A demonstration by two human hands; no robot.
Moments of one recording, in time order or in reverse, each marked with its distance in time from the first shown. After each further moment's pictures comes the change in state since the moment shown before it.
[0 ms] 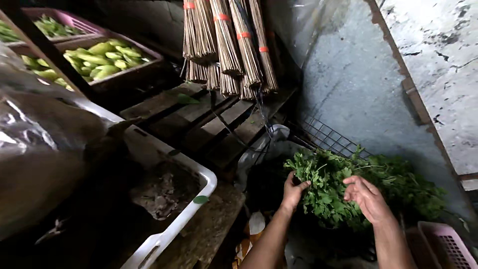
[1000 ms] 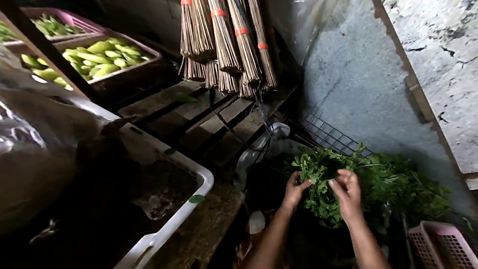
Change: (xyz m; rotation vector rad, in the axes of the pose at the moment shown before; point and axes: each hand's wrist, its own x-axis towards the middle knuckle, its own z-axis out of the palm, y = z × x) left_hand -0.003 0.001 0.002 0.009 -0.062 -0.026; right_hand 0.008 0.020 0.065 -0.146 0.315 -0.135
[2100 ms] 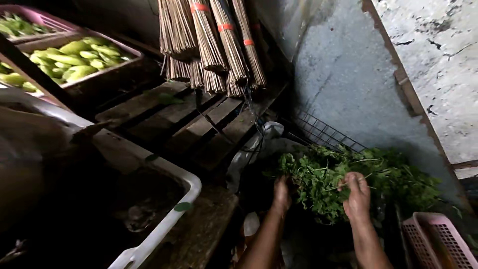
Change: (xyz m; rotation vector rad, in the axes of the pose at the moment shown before) left_hand 0.000 0.009 0.001 -0.375 0.272 -0.184; right_hand 0.005 0.020 -0.026 0.301 0.248 0.079
